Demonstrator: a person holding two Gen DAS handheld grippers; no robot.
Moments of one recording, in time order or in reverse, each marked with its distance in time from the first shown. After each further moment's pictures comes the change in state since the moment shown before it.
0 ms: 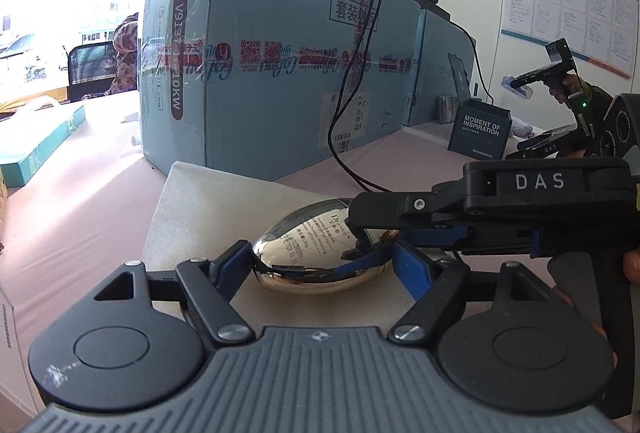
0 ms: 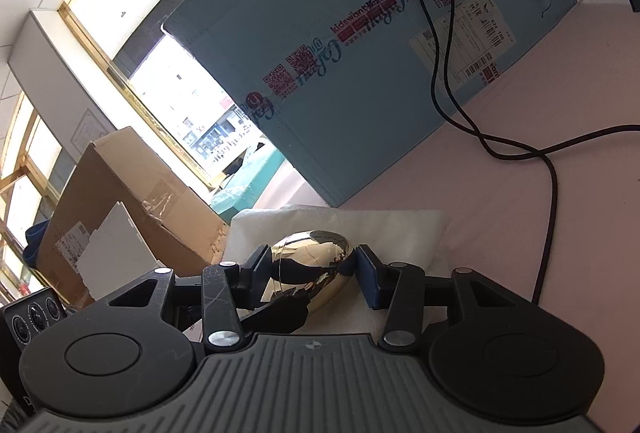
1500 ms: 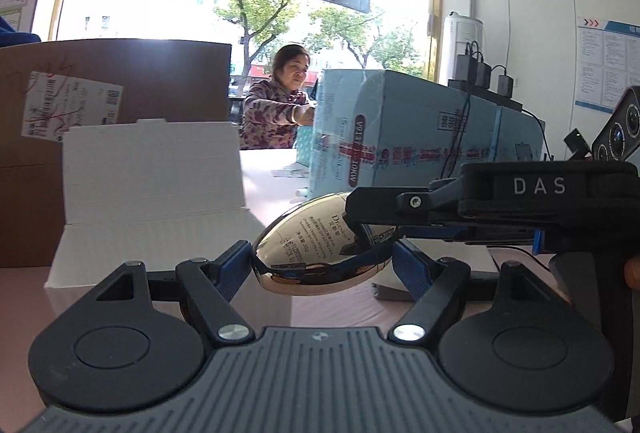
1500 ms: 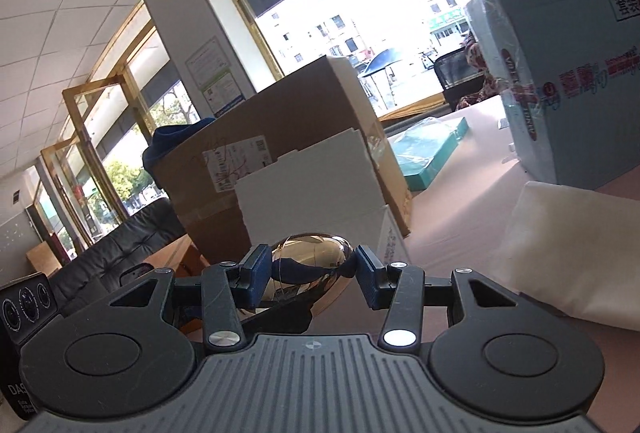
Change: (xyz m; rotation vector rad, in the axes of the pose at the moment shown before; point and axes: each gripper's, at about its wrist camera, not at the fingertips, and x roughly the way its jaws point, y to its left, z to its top) left arm -0.244 0.059 -0.030 -0.108 -0.196 0.293; right arm 0.002 0.224 -0.076 -0.331 0.079 0.244
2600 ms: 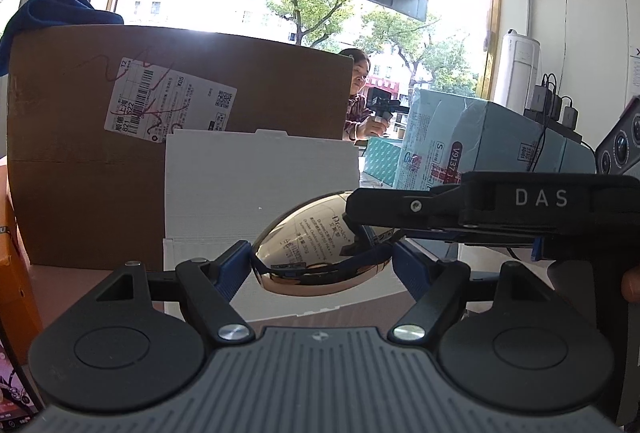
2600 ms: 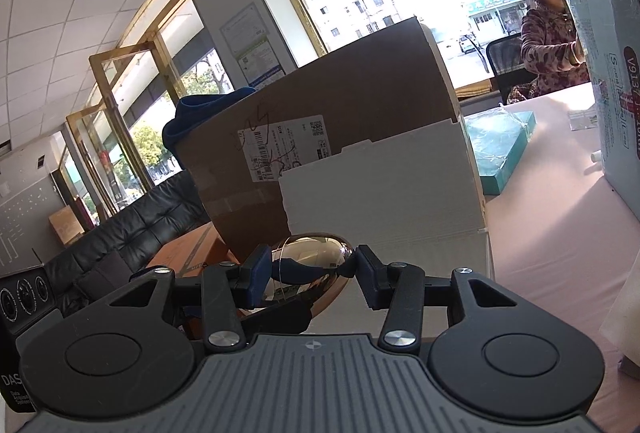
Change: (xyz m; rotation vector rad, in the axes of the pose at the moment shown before) left arm 0.015 0.085 0.027 -0.085 0.002 0.112; right arm 0.100 0.035 0.029 -0.052 0.080 0.084
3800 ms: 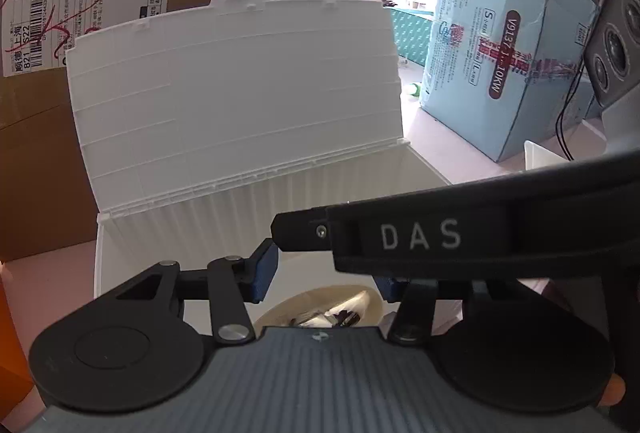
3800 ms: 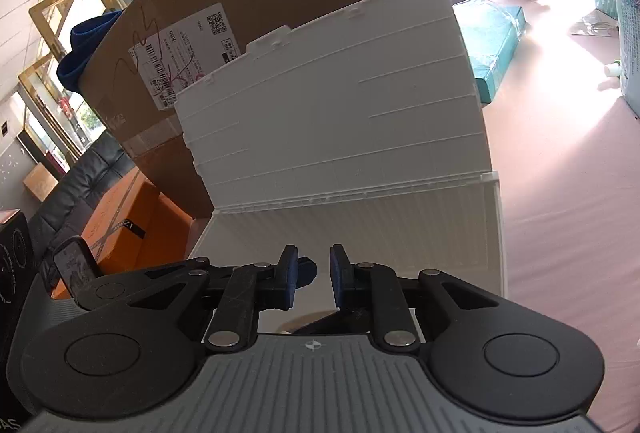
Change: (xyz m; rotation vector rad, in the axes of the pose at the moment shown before) left arm 0.125 -0.003 0.000 0.081 0.399 0.049; right arm 0.102 -0.045 0.001 0.082 0.315 -0.107
